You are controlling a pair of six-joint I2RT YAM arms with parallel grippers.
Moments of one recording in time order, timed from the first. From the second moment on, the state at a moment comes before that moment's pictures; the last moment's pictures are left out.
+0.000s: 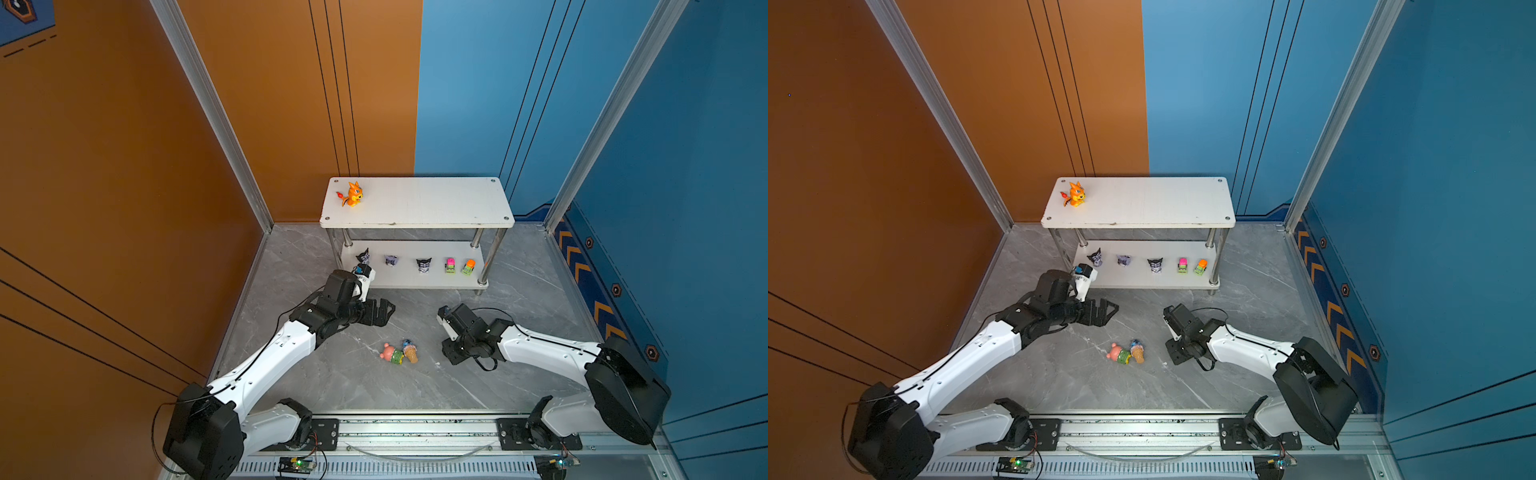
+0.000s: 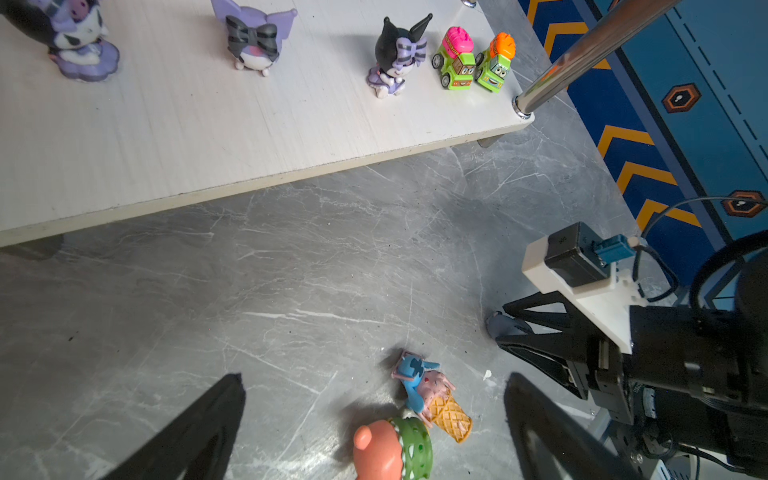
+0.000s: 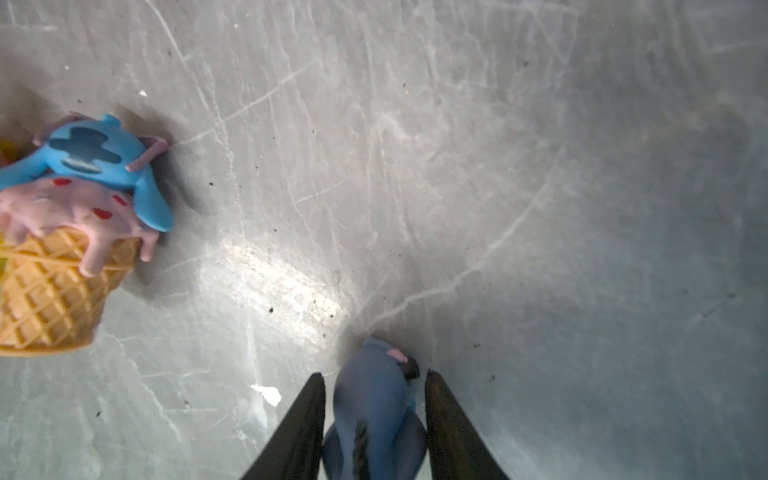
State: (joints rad) left arm -0.48 1.18 0.82 -0.37 0.26 -0.32; right arm 0.75 1.42 0.70 -0.45 -0.01 0.28
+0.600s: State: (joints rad) left arm -0.48 1.18 0.82 -0.37 0.26 -0.32; right arm 0.76 1.42 0.69 -0.45 0.01 0.30
